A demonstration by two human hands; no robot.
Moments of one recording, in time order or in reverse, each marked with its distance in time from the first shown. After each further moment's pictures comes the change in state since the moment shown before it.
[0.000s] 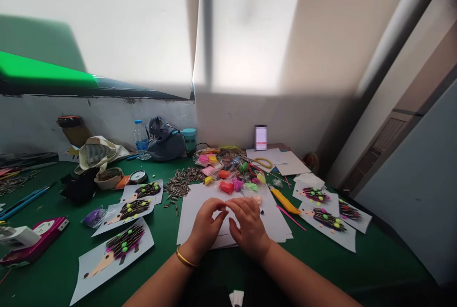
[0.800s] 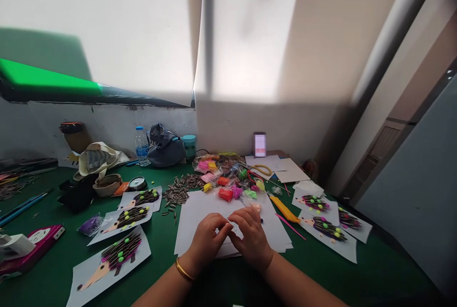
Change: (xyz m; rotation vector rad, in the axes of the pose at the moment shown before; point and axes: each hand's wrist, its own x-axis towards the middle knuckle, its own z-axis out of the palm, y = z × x) left_hand -0.007 0.004 0.002 0.129 -0.175 0.022; right_hand -0.006 0.006 0.002 0.057 0.091 -0.037
